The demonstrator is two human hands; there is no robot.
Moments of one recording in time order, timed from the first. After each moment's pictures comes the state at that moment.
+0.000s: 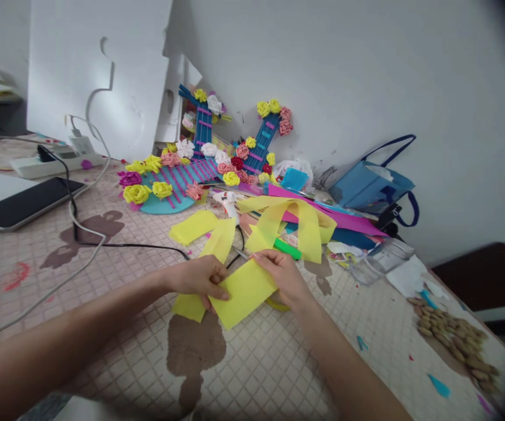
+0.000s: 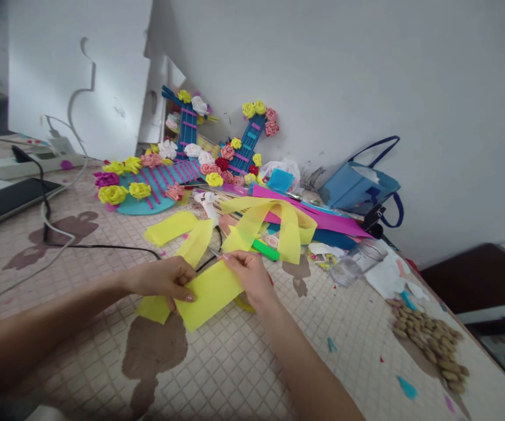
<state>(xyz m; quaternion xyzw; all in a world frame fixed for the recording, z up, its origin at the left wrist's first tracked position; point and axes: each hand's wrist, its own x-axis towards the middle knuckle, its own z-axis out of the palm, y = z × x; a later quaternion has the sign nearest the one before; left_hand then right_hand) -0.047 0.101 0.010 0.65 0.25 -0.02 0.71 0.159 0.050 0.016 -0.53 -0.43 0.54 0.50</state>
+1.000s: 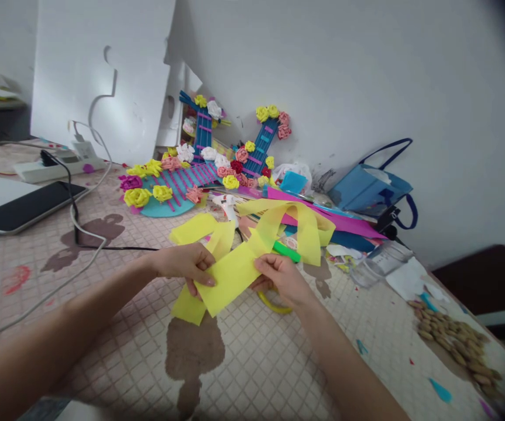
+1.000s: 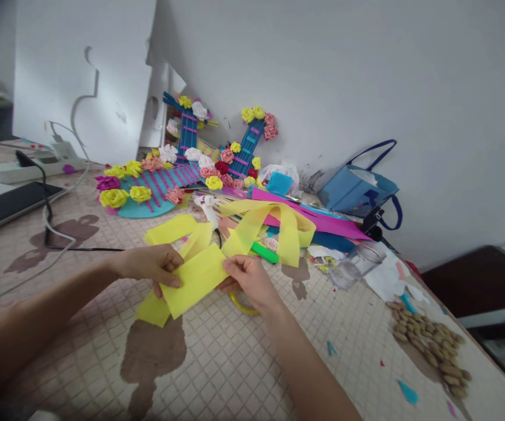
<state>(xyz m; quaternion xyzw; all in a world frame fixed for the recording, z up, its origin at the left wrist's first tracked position) -0.069 0.127 0.025 0.66 0.26 -0.03 0.71 0.167 0.045 0.022 -0.51 -0.46 0.60 0.42</state>
